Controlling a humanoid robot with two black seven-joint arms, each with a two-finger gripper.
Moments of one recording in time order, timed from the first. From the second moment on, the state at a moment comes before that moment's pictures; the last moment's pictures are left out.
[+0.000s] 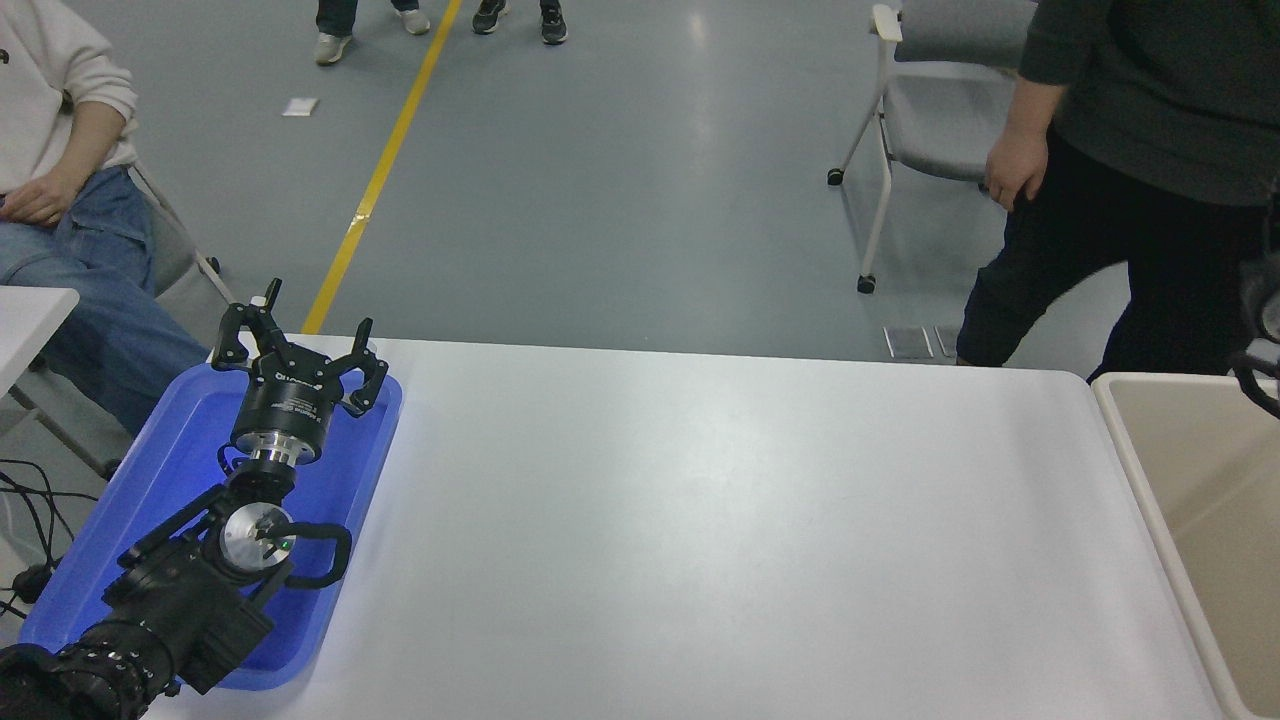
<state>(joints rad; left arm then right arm) -0.62 0.18 -0.87 -0.41 -0.09 -0.58 -0.50 0.95 -0.59 0.49 0.50 -0.13 -0.12 0.26</state>
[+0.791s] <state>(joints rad) -0.62 0.18 -0.87 -0.41 -0.09 -0.58 -0.50 0.54 -0.43 0.86 0.74 -0.24 0.12 0.48</state>
